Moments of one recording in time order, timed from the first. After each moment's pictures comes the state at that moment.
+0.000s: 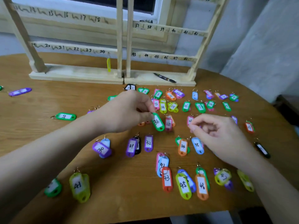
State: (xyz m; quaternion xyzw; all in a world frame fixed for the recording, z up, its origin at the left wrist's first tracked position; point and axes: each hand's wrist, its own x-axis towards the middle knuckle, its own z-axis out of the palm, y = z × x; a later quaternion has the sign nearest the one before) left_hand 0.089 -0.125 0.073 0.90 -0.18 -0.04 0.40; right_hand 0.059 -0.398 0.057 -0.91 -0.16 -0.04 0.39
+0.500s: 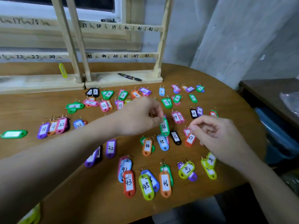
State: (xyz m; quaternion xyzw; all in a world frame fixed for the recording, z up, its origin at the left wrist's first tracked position) left_hand 0.115 -0.245 0.070 0.89 -0.28 -0.07 0.34; right_hand 0.036 -0.484 0.057 -0.91 -0.08 -0.08 0.39
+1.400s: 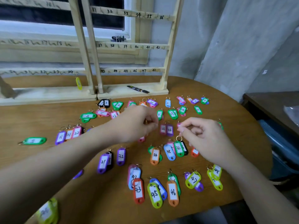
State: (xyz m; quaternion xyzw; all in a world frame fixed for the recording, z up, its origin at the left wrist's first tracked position) left_hand 0.118 -0.215 0.074 0.91 -0.30 0.01 0.28; right_hand 0.055 -0.452 0.067 -0.91 -0.10 -0.07 0.41
